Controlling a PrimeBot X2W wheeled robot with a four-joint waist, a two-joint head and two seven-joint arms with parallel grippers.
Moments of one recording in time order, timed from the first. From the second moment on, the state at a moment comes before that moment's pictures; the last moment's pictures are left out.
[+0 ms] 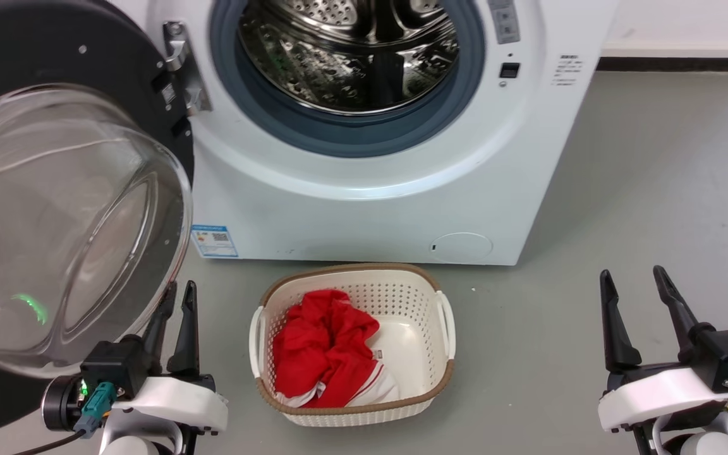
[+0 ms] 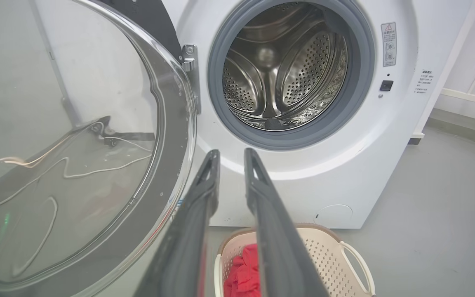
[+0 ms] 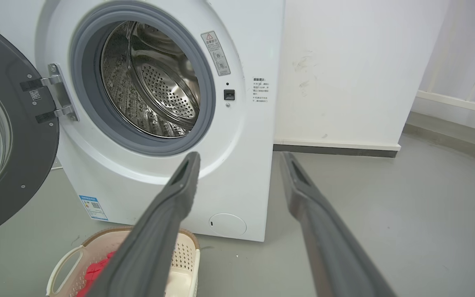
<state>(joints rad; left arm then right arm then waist) -0.08 0.09 0.04 0.18 -0.13 -0.10 -0.24 -0.04 -0.05 -0.06 0.06 0.04 0.13 -0.18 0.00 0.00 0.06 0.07</state>
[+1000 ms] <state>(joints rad) -0.11 0.11 0.01 0.20 -0.14 -0.08 -0.25 -0.02 -0.05 -0.05 0.07 0.06 0.13 -0.18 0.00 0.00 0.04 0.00</state>
